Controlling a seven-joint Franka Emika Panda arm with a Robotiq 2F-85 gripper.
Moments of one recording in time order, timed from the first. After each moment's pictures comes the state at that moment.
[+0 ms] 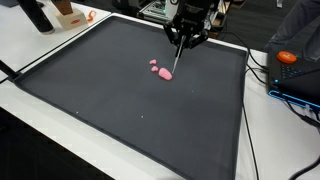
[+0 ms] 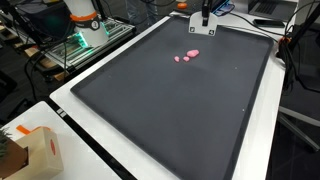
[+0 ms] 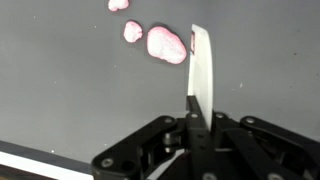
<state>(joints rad) 0.30 0.26 0.11 -2.03 -0.28 2.36 0.36</state>
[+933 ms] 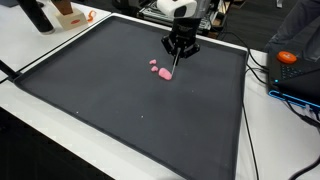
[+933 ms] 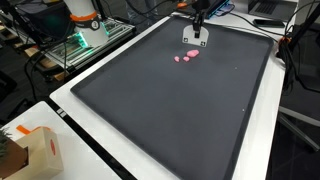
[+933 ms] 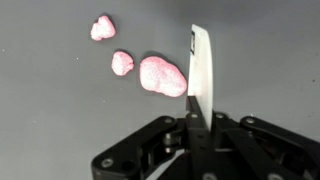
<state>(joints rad) 0.28 0.30 0.10 -2.14 -0.25 2.50 0.37</state>
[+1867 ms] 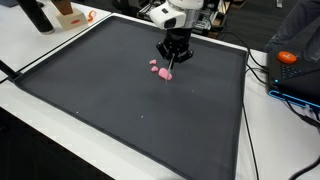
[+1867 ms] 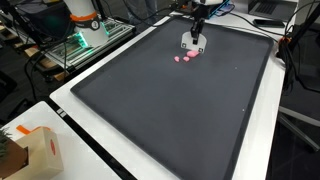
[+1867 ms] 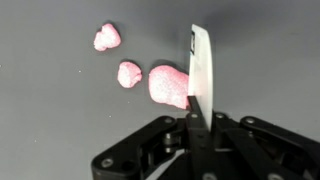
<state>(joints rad) 0.27 0.36 0.09 -2.12 -0.22 2.51 0.37</state>
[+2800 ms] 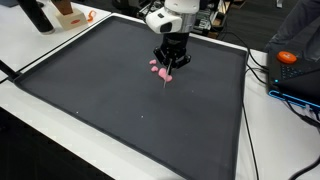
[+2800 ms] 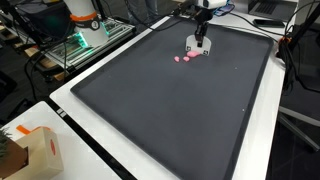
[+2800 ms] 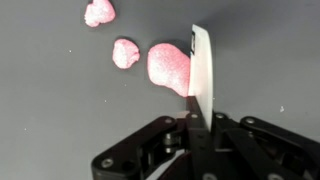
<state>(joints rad) 0.27 0.40 0.07 -2.09 -0.22 2.58 0.35</state>
